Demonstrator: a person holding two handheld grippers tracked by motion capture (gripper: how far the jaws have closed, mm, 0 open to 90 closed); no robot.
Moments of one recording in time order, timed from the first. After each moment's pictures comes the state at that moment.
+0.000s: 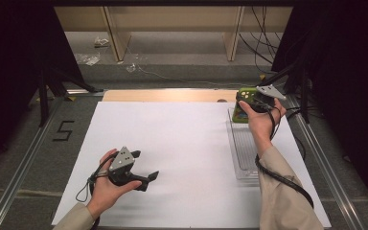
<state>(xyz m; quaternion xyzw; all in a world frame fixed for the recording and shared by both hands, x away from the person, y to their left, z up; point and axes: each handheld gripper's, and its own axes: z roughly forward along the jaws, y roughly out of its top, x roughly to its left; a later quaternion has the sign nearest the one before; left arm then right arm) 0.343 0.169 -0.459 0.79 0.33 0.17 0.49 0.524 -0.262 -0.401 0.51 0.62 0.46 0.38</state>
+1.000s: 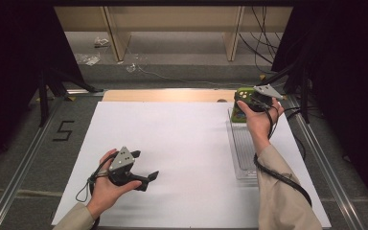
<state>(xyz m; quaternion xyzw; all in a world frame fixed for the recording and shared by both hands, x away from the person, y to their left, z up) 0.343 0.169 -0.459 0.79 0.33 0.17 0.49 0.530 -0.259 -0.404 0.51 0.62 0.46 0.38</state>
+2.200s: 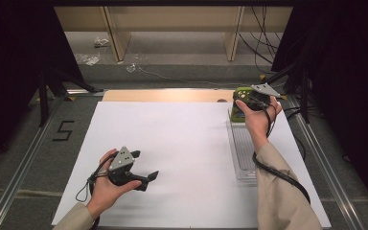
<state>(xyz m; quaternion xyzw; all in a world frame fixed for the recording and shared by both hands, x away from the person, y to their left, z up) 0.344 0.169 -0.459 0.79 0.33 0.17 0.49 0.539 -0.257 -0.407 0.51 0.63 0.45 0.37</state>
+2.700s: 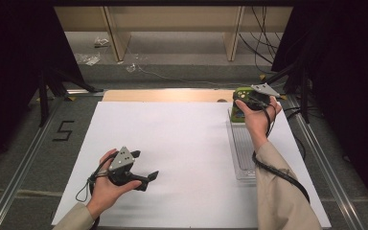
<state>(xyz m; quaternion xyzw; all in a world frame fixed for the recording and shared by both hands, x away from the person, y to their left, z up) 0.344 0.169 -0.459 0.79 0.33 0.17 0.49 0.542 -0.257 -0.410 0.51 0.63 0.45 0.37</state>
